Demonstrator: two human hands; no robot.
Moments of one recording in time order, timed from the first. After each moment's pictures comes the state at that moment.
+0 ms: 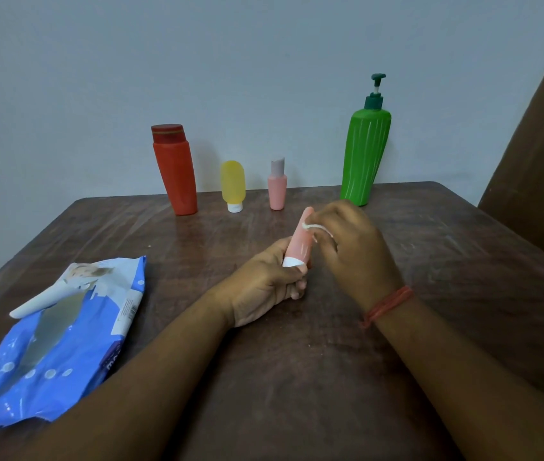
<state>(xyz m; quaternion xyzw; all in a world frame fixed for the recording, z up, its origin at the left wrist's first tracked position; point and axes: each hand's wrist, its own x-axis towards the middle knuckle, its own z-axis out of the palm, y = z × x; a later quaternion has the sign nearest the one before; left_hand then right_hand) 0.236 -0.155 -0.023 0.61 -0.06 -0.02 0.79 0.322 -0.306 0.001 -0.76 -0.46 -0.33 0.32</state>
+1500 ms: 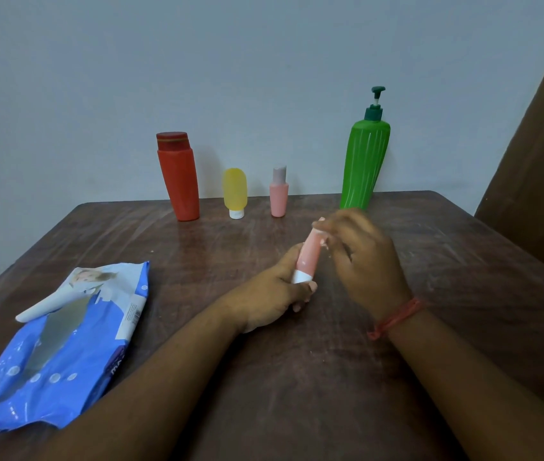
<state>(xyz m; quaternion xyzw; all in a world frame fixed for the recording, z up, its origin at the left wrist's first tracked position) 0.229 -0.158 -0.013 0.82 -0.06 0.00 0.57 0.322 -0.314 0.002 -0.74 -0.45 -0.34 0.37</state>
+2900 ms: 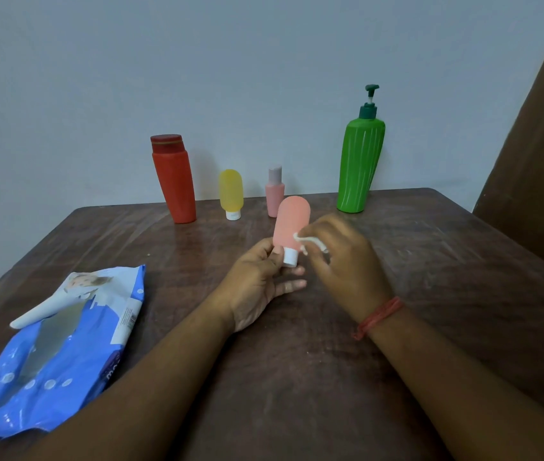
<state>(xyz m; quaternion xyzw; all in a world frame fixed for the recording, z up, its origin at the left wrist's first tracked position) 0.238 -0.154 -0.019 0.55 0.01 0.07 0.83 0.316 -0.302 -0.007 -0.75 -0.46 -0.31 0.37</state>
